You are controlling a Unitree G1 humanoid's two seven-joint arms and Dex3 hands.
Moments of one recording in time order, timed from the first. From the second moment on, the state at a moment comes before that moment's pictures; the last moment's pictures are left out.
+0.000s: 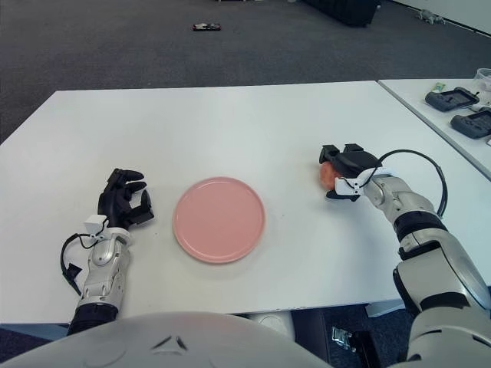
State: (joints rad) left arm 0.11 -0.08 0.14 0.24 -0.09 -0.33 0.05; right arm -0.58 -0.77 0.49 1.01 -0.74 -0.52 -0.08
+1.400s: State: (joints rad) left arm 0.10 -0.07 0.15 0.24 -0.09 -0.32 0.07; right arm -0.47 -0.82 0.40 0.67 -0.79 -0.47 -0.11
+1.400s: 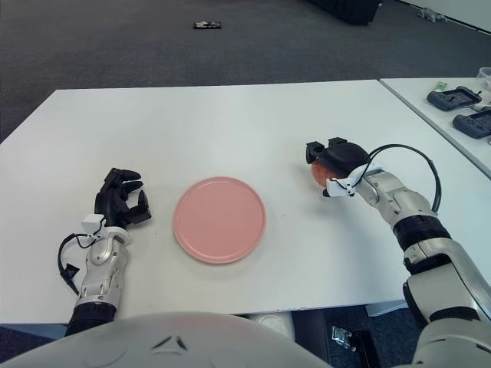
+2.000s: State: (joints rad) left arm 0.09 -0.08 0.16 0.24 -0.10 -0.32 0.07; right arm -0.40 -0.85 0.27 0.52 -0.75 -0.55 -0.18
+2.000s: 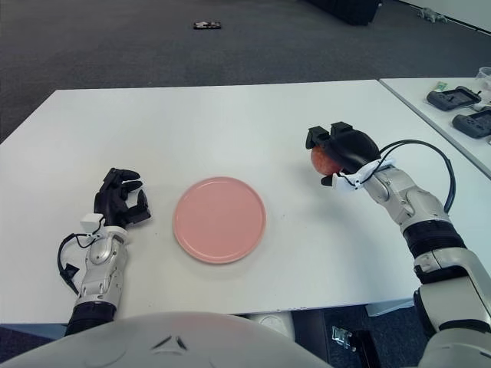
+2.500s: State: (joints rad) left arm 0.09 -0.08 0.16 0.26 -0.10 -0.34 0.07; right arm -0.35 -0.80 0.17 0.14 -0.58 -0.52 -0.01
